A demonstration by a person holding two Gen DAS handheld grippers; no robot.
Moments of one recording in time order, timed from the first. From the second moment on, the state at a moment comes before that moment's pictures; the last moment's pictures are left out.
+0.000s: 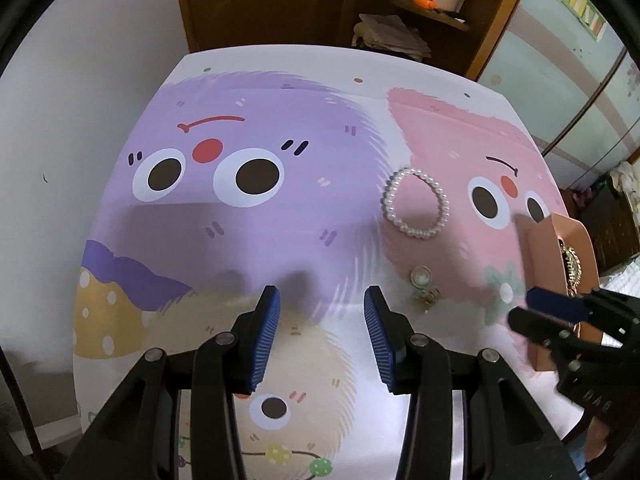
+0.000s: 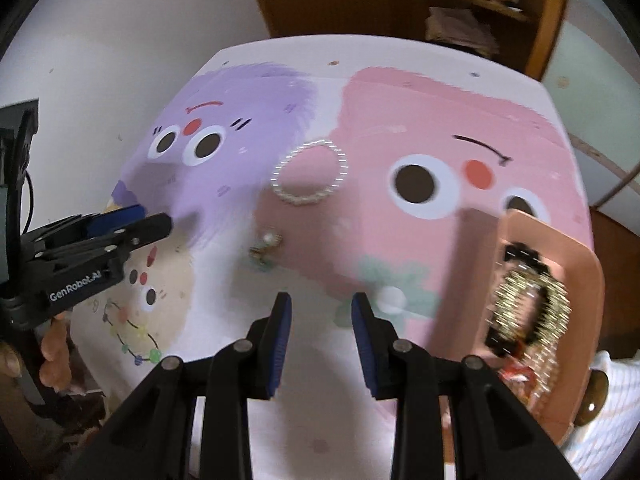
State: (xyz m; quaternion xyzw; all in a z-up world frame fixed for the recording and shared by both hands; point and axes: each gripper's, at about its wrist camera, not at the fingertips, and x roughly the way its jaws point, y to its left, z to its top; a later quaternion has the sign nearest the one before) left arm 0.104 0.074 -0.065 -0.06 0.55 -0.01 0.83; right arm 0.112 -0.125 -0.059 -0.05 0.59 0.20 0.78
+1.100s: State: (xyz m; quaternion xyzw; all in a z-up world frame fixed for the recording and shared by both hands) left arm 0.131 0.064 -0.087 -0.07 0.57 -0.03 0.82; right arm 0.119 -0.085 -0.100 -0.06 0.57 0.22 0.79
